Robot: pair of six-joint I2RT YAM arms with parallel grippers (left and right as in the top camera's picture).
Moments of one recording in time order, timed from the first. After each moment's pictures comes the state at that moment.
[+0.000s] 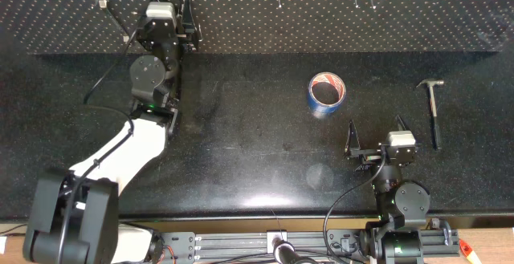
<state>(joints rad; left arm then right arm) -0.24 1.60 0.74 1.00 -0.19 0.00 -0.01 0.01 0.01 -0.06 -0.08 -0.01</state>
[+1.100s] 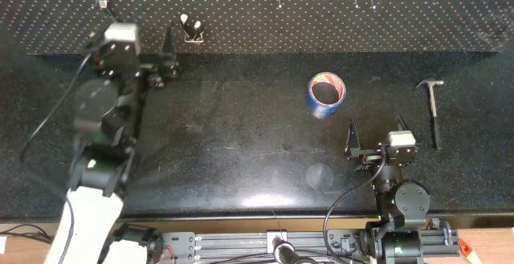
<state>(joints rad) -0.16 0.99 0.75 0.14 -0.11 0.00 -0.01 0.01 0.01 -0.06 -0.08 -0.01</state>
